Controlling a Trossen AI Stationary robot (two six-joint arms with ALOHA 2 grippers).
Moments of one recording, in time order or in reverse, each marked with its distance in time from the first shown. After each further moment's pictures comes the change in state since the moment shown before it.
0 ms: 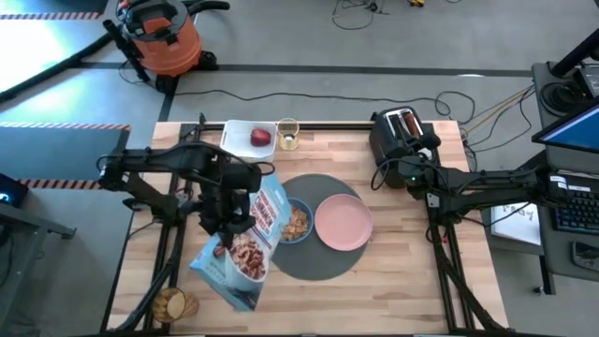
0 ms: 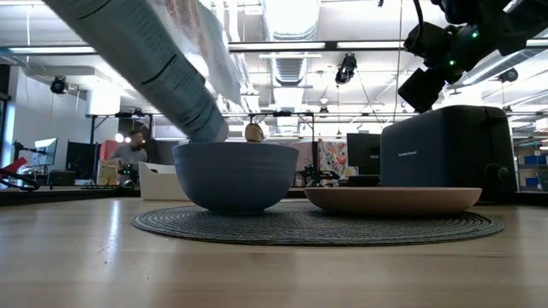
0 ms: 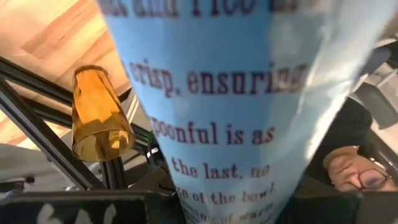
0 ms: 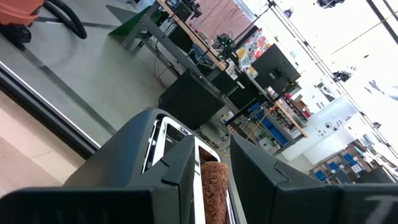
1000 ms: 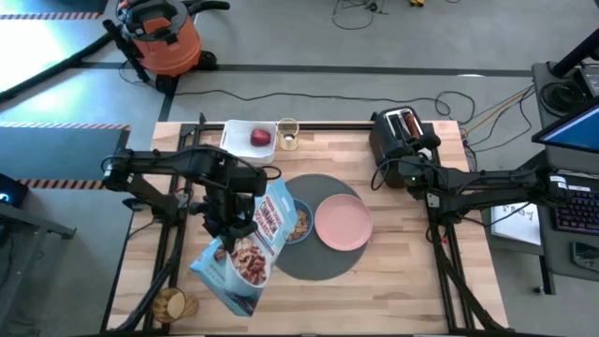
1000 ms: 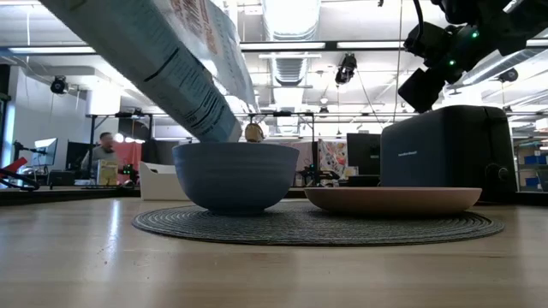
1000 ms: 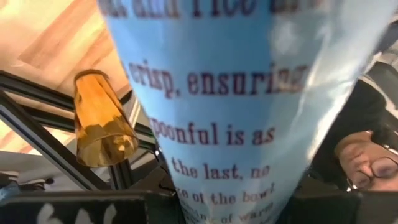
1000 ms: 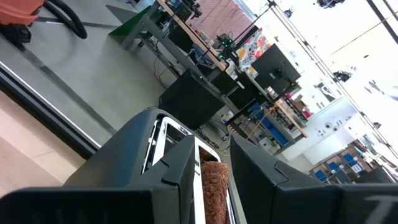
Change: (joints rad) left arm -0.010 0.039 0.001 -0.003 0.035 0.097; right arm 0.000 0.000 0.000 0.000 0.000 0.000
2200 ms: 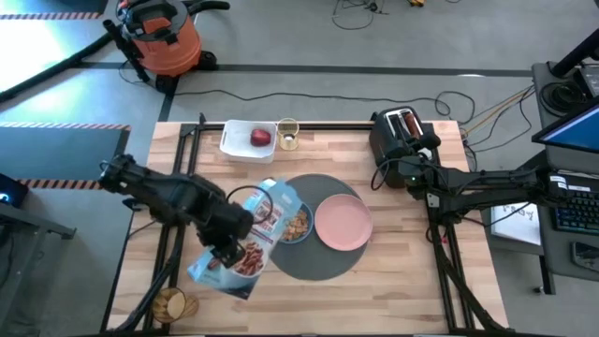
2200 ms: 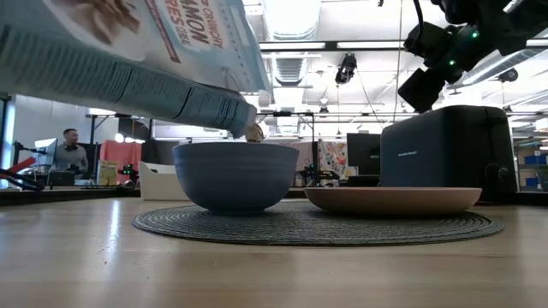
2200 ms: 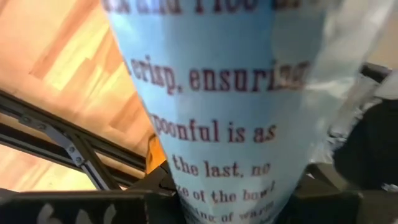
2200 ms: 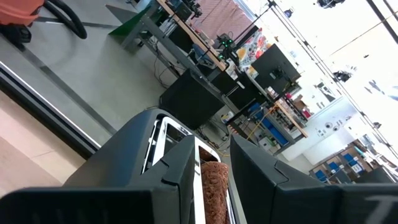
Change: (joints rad) left arm -0.275 -0.007 0.000 -0.004 -0.484 -0.073; right arm 0.000 0.000 0.000 0.000 0.000 0.000
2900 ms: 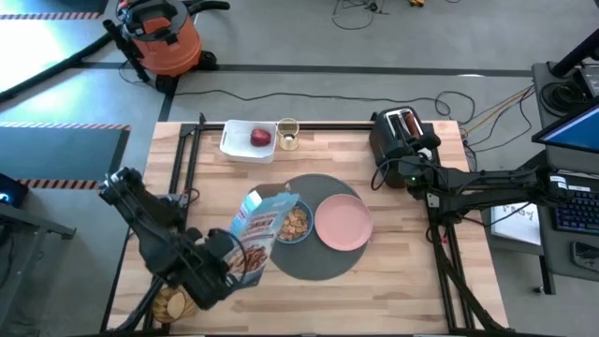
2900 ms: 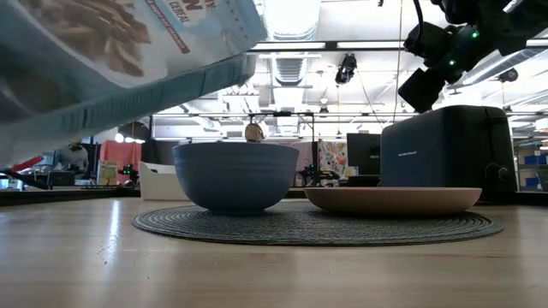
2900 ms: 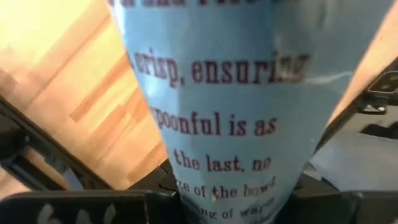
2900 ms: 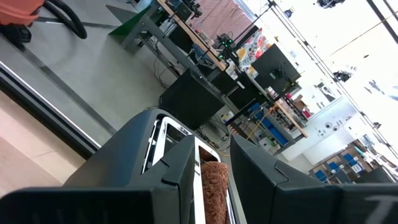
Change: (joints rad) left arm -0.389 0.097 0.000 0.002 -0.515 -0.368; right arm 0.000 0.000 0.000 0.000 0.000 0.000
